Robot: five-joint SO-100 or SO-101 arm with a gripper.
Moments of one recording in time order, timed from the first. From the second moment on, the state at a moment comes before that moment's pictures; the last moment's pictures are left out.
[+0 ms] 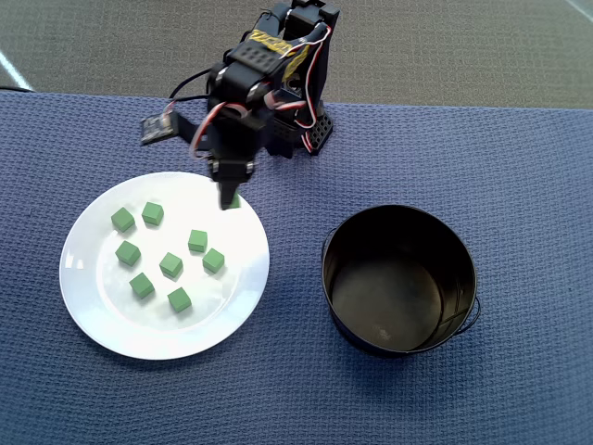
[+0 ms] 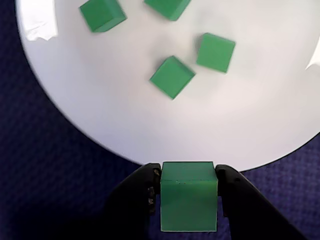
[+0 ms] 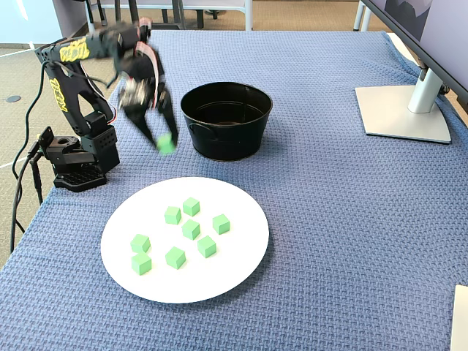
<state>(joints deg) 23.7 112.2 91.0 88.1 -35.0</state>
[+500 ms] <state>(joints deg) -7.7 84.3 50.0 98.1 -12.5</state>
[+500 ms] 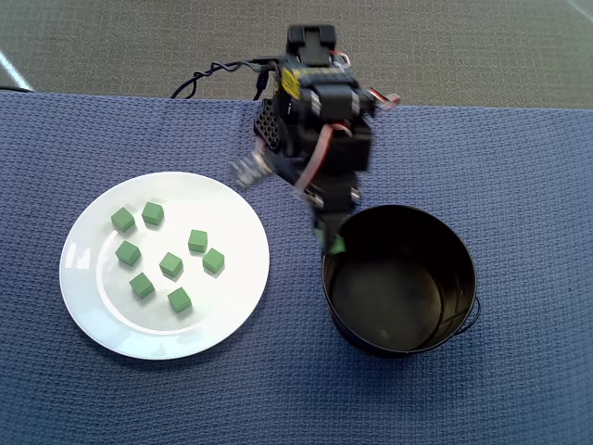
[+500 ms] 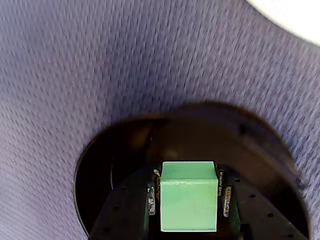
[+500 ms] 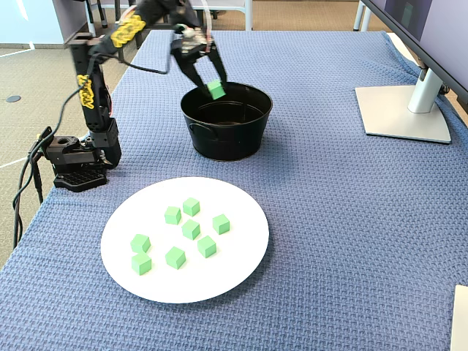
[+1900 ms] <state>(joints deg) 22.9 91.1 76.3 78.0 -11.8</state>
